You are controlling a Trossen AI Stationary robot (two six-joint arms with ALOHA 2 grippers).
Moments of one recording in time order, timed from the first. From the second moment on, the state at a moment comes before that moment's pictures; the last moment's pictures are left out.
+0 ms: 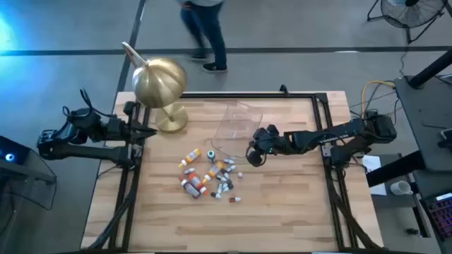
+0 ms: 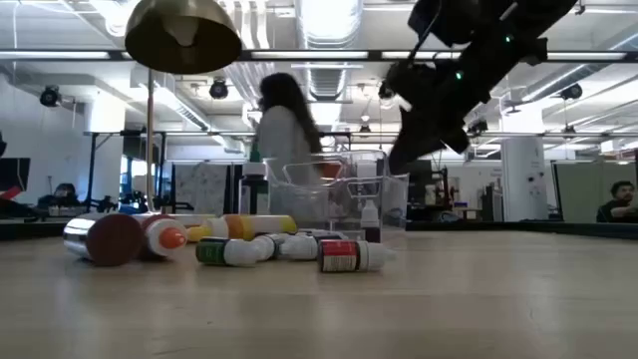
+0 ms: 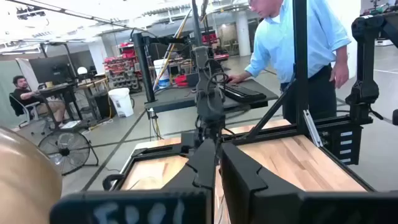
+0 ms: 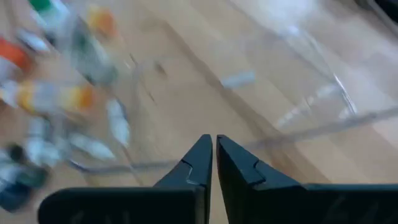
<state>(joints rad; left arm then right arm) 0.00 0.39 0.78 -0.40 0.00 0.18 0.00 1.46 0.78 -0.09 0.35 0.52</state>
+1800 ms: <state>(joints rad) 0.00 0.39 0.78 -0.40 0.00 0.18 0.00 1.46 0.78 0.03 0.22 0.54</state>
